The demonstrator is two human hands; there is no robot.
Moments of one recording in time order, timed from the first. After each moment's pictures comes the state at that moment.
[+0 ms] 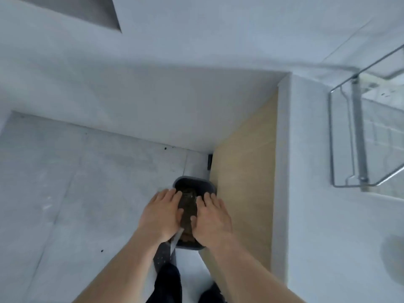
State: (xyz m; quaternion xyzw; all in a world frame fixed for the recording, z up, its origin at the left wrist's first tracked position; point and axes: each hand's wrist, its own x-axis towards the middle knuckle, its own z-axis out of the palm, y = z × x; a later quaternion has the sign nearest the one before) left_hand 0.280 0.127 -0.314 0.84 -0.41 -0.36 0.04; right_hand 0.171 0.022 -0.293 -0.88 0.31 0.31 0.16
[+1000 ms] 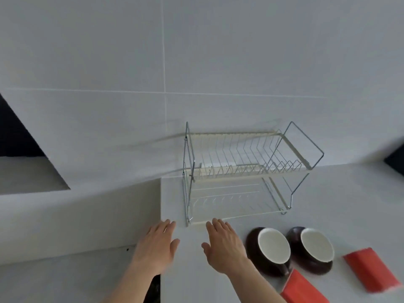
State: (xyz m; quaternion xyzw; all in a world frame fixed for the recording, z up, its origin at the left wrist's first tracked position) left_hand 0.133 -0.007 0.013 0.82 -0.54 -0.19 0.04; right_hand -0.043 -0.111 0.031 -0.91 0.39 0.07 0.12
